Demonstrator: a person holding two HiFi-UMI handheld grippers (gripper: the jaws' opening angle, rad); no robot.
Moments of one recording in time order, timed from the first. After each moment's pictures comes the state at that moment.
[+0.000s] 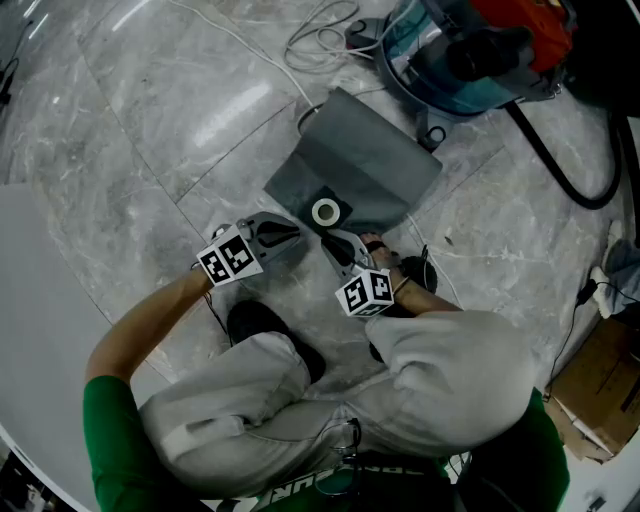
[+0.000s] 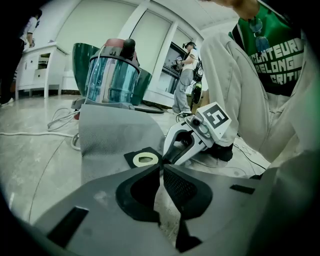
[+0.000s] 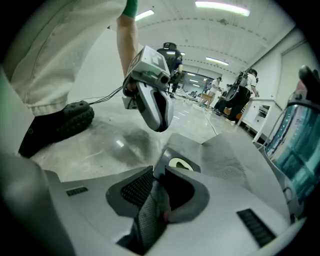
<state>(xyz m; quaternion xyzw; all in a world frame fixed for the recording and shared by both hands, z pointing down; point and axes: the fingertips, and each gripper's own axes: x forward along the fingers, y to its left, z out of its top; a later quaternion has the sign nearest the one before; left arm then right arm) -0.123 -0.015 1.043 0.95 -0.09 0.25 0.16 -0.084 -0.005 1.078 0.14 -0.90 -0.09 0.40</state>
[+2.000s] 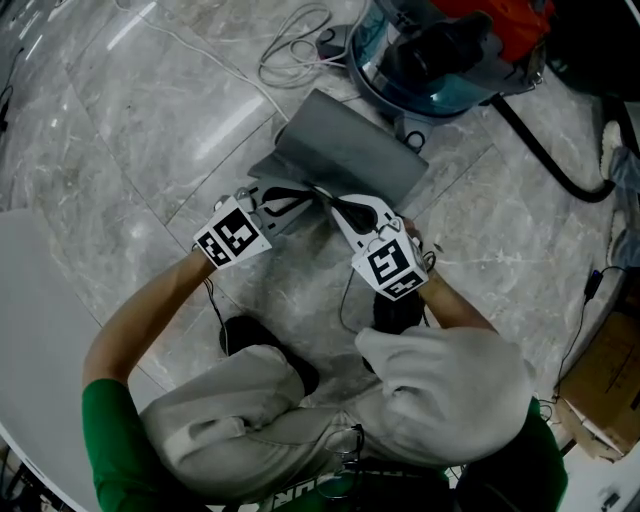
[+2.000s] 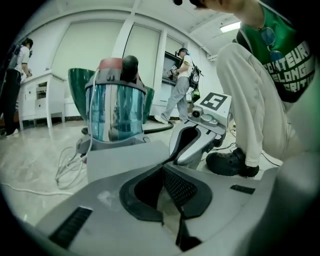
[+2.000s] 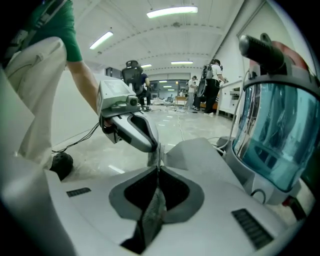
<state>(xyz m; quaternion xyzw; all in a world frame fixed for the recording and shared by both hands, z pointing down) -0.068 -0.132 0.966 0.96 -0.14 0.22 0.07 -0.045 -0.121 0.979 0.22 -0.92 0.04 0.31</state>
